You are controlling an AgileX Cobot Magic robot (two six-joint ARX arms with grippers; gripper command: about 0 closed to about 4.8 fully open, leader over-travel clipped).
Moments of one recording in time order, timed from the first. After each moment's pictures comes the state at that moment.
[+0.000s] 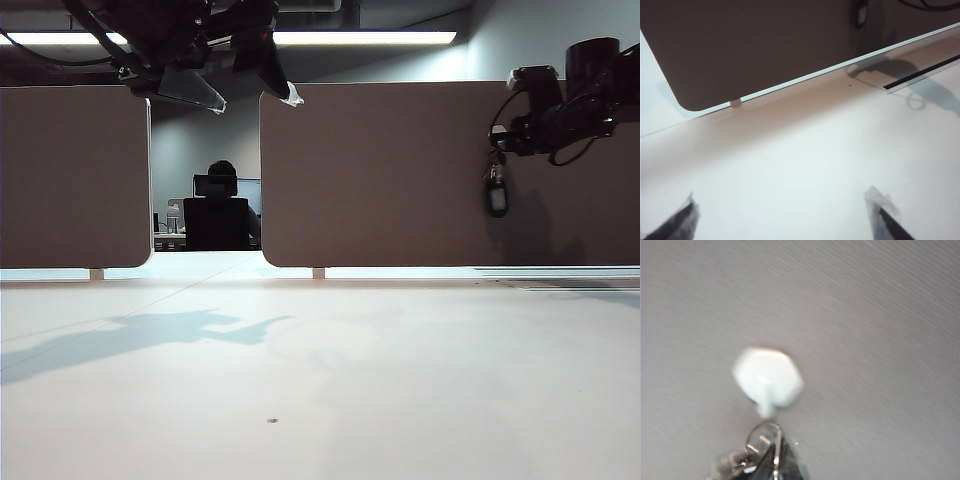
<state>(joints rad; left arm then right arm) -0.55 1.37 0.95 0.18 -0.01 0.07 -0.10 2.53 2.41 0.15 -0.31 -0.13</state>
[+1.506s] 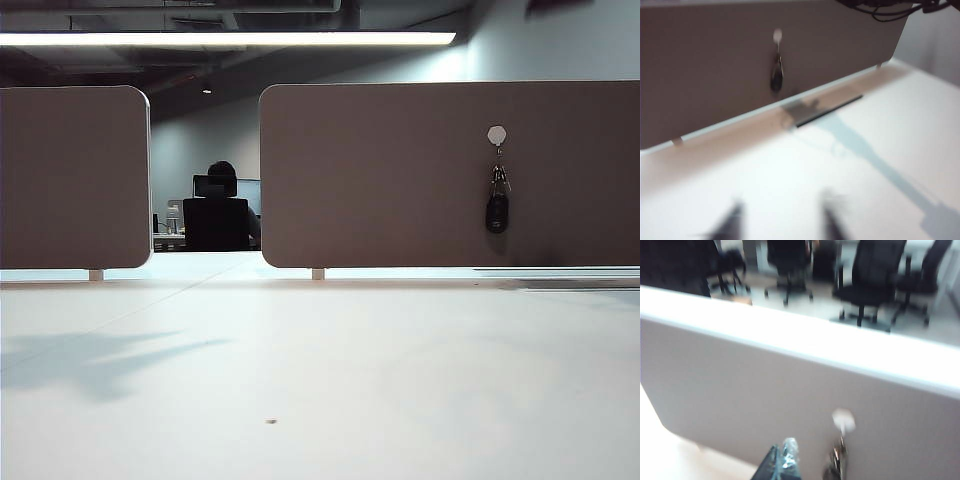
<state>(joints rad) -0.63 0.97 1.24 -0.41 0.13 -0.06 -0.09 2.00 2.41 -0.54 -0.41 -0.10</state>
